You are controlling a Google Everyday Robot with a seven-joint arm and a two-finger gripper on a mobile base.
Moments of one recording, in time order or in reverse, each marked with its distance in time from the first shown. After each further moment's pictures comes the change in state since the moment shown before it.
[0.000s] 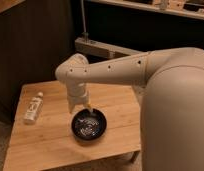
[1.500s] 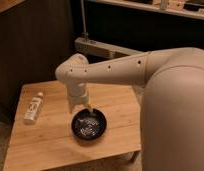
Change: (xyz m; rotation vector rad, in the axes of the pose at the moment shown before) arm 0.000 0.000 0.001 0.000 0.002 0.000
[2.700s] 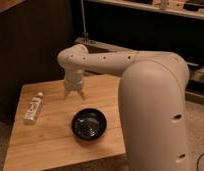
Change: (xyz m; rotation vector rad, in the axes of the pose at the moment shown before) arm -0.091 0.044 0.002 -0.140 0.000 0.012
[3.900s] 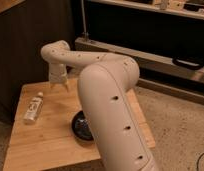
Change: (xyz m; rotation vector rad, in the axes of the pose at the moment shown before) arm -0.072 0.082 0.039 -0.023 0.013 -0.079
